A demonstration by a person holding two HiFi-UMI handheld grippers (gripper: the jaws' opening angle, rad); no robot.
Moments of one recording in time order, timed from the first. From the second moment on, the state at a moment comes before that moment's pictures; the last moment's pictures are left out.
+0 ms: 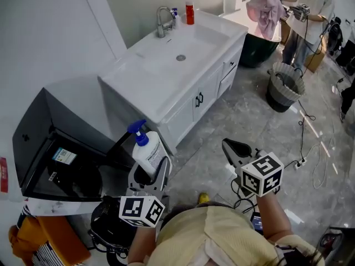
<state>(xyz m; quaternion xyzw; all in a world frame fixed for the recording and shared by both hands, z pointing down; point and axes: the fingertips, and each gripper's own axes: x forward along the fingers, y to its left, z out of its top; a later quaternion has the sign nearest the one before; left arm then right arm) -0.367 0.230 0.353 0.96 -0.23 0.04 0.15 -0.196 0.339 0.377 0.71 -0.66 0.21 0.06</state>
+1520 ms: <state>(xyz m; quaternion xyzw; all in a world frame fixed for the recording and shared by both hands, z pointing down) -0.247 0.080 0.346 0.98 -0.12 0.03 0.16 -0.126 0.187 0.379 0.73 -0.64 0.23 0.09</state>
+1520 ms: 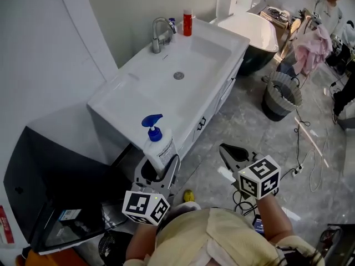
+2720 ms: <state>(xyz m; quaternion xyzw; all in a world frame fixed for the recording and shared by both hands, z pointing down) -0.095 0.055 0.349 0.98 -0.14 0.03 0.14 0.026 0.159 0.379 0.72 -0.66 0.21 0.10</state>
